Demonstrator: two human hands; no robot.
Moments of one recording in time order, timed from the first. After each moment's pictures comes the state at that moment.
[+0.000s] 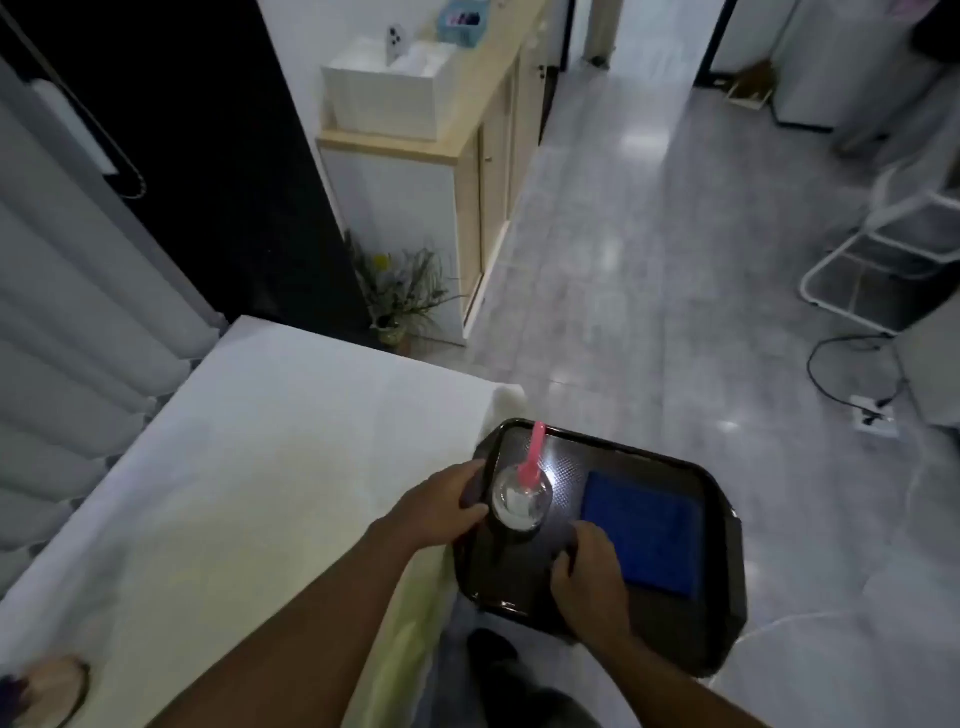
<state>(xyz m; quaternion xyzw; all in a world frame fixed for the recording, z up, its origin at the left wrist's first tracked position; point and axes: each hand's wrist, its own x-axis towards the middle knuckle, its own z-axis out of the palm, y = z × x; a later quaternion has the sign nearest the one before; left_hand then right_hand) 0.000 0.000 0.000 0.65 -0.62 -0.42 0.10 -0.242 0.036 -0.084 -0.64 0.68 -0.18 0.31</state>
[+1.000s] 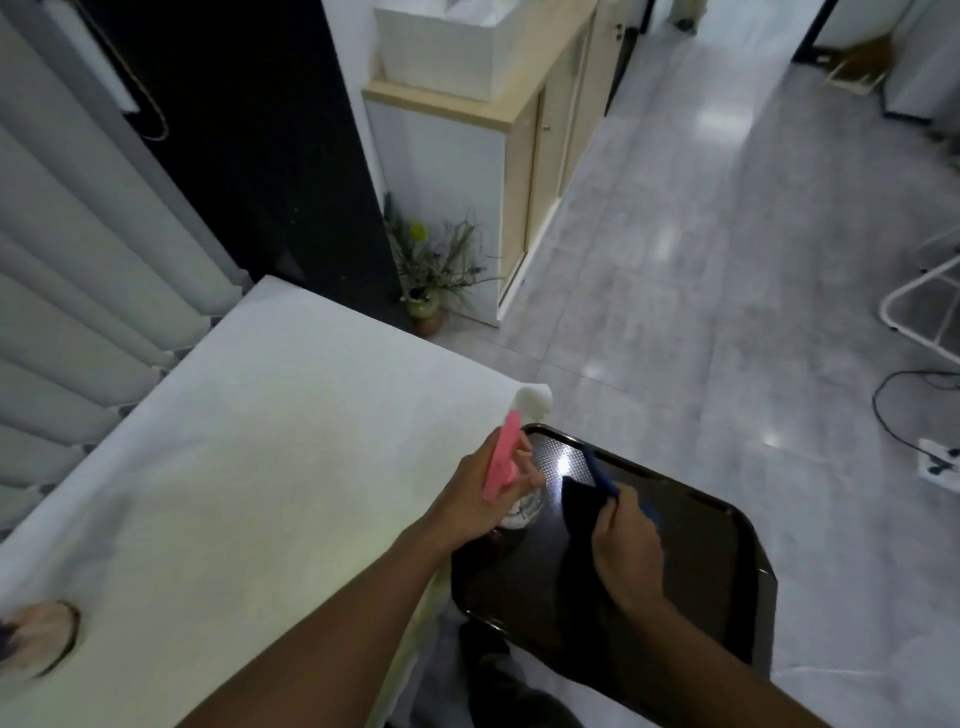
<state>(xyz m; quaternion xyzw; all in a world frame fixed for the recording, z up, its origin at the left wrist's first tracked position) -0.041 -0.040 -0.001 0.64 -0.50 -0.46 0.36 -0.251 -0.066 -0.056 -0.62 0.71 -0.13 0.31</state>
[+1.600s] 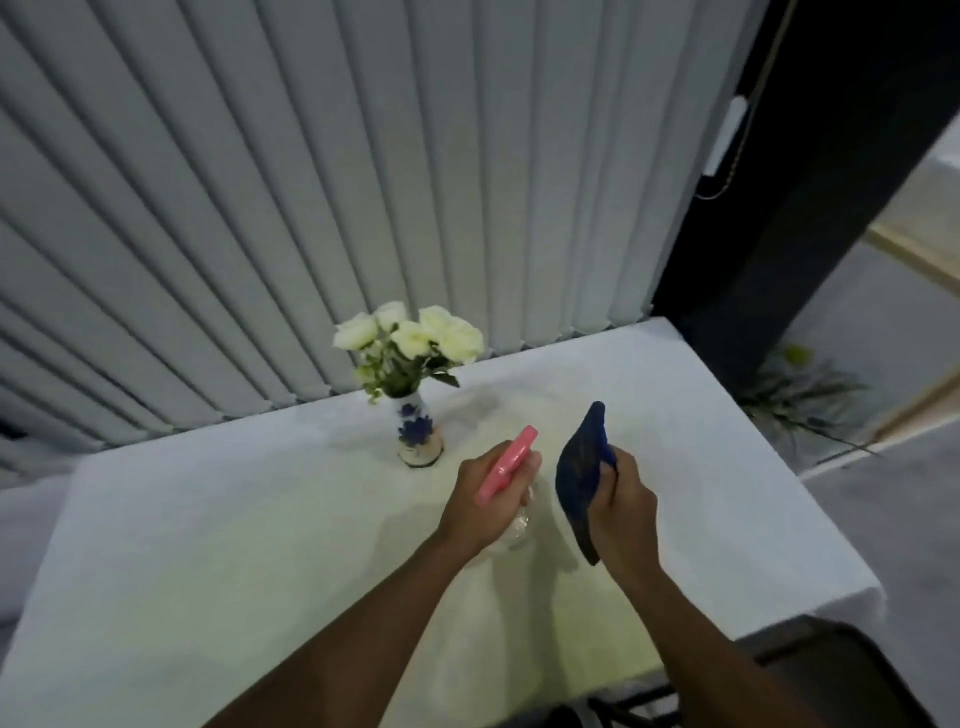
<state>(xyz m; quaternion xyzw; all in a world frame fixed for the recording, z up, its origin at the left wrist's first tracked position) 0.141 0.233 0.063 0.78 -0.13 -0.17 0.60 0.069 0.074 0.039 -0.82 0.30 -0.15 0.47</state>
